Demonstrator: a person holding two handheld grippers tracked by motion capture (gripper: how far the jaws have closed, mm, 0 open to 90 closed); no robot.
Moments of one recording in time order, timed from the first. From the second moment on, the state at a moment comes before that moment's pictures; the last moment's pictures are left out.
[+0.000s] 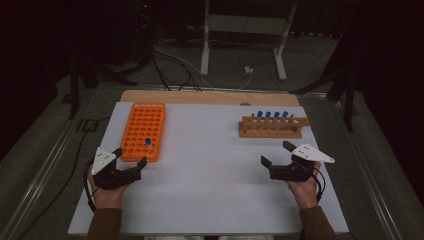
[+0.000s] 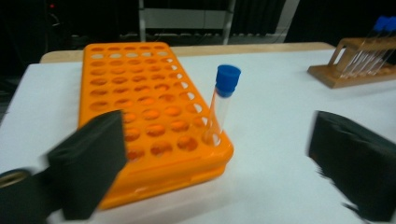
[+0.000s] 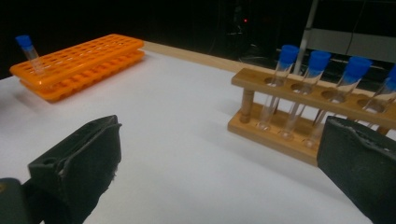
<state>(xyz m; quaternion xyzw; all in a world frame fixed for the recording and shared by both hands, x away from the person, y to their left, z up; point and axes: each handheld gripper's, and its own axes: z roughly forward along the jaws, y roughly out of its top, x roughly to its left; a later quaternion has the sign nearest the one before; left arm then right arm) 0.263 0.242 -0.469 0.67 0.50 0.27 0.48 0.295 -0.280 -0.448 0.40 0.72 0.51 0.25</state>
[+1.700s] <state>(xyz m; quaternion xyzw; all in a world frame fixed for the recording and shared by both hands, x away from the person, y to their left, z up) 0.254 0.250 -0.476 0.65 0.51 0.28 0.48 0.425 -0.325 -0.462 0.53 0.67 0.42 0.31</state>
